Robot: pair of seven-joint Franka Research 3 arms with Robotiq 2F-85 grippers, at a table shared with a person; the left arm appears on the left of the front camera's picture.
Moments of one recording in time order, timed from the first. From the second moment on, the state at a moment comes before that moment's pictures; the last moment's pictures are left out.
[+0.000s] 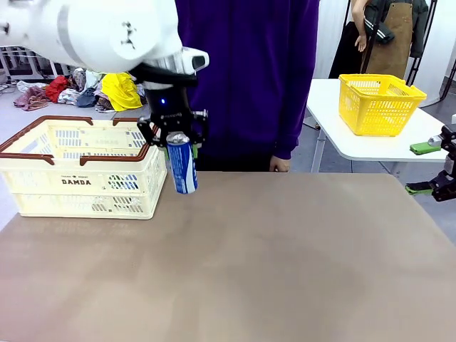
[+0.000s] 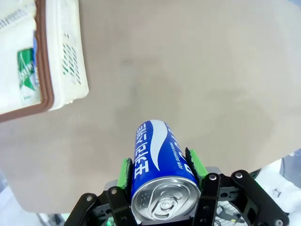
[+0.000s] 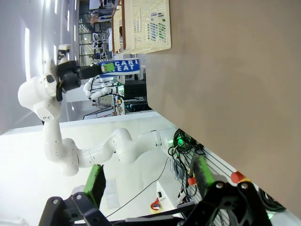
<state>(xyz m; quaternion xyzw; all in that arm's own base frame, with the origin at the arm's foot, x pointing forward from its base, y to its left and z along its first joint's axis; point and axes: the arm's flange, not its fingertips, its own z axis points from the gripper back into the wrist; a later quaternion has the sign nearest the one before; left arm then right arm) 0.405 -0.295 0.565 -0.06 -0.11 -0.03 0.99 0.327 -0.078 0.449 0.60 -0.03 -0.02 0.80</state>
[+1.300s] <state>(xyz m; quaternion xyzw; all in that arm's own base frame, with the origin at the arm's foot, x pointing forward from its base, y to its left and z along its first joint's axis) 0.445 -0.181 0.659 -0.06 -0.19 0.04 0.98 0.327 -0.078 0.449 0.60 -0.03 -0.02 0.80</state>
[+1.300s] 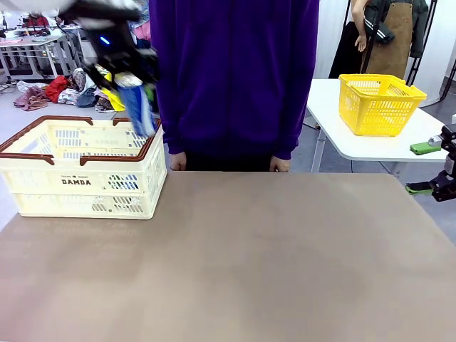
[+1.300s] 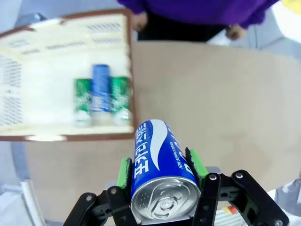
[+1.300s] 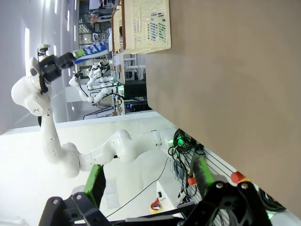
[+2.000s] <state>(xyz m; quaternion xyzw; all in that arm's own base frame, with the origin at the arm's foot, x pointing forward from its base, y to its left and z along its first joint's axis) 0.566 0.045 0.617 -0.04 -0.17 0.10 0.98 0.327 -0.078 0.449 0.60 -0.03 -0.02 0.80</state>
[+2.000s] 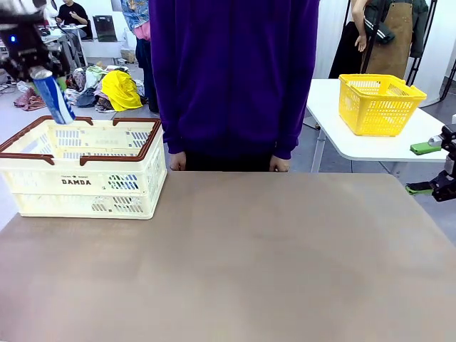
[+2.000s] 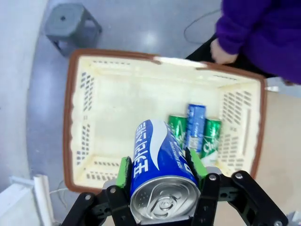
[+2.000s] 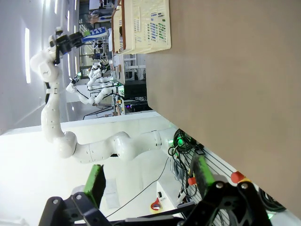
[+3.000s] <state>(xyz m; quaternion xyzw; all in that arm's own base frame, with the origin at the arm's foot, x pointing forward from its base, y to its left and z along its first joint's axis) 0.591 0.036 0.438 -0.08 -0.08 0.13 0.99 0.327 -0.078 0.449 0.60 -0.03 -0.02 0.80</state>
